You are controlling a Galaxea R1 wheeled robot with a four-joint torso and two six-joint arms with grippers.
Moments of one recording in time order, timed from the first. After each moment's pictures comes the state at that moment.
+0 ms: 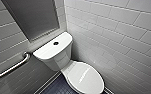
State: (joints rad) left arm 1.40 2.32 -1.62 0.20 -0.19 -0.16; right arm -1.40 2.21 -1.69 0.25 0.12 0.23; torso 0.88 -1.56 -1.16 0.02
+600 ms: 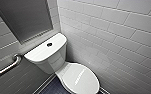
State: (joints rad) left arm 1.32 2.32 -1.59 0.20 -0.14 -0.21; right arm -1.47 2.27 -1.69 0.23 0.19 0.23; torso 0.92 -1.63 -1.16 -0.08
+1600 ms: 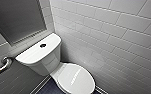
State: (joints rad) left arm 1.02 2.45 -1.67 0.19 0.08 -0.37; right arm -1.58 2.40 -1.85 0.17 0.27 0.23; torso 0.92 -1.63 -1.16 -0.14
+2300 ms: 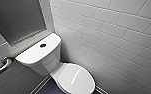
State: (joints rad) left arm 0.91 2.55 -1.71 0.08 0.12 -0.37; right arm -1.63 2.47 -1.89 0.13 0.32 0.23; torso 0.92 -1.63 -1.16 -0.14
